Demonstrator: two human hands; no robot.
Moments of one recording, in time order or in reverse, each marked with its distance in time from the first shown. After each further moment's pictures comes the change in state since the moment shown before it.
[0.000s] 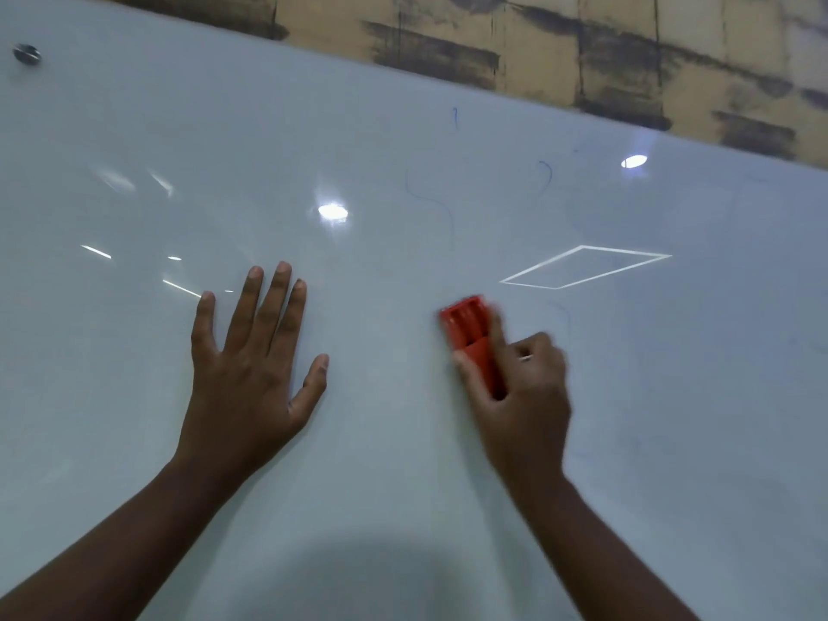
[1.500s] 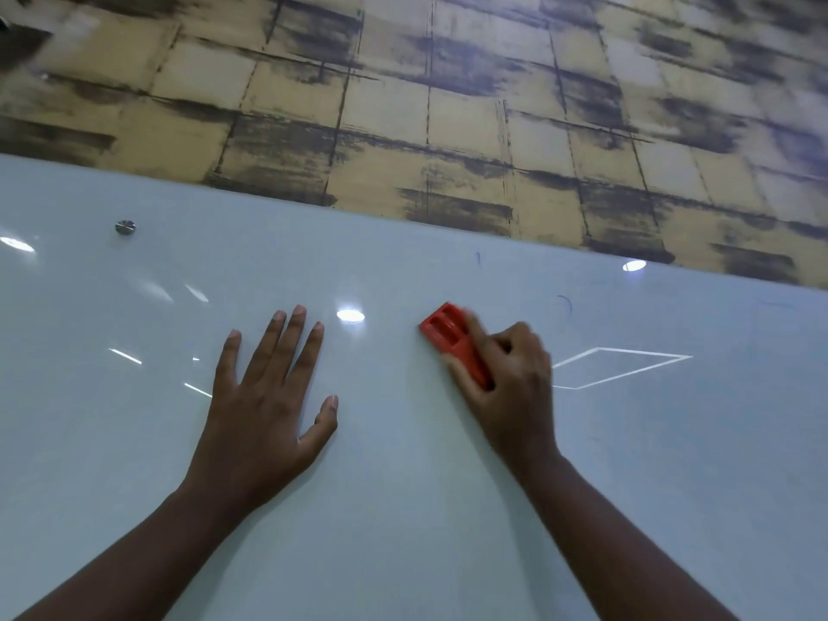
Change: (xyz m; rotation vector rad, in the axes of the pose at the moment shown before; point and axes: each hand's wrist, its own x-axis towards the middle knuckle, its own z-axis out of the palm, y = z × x) left_hand 0.091 -0.059 0.008 0.013 0.064 0.017; right_hand 0.150 -0.032 0.061 0.106 0.212 -0.352
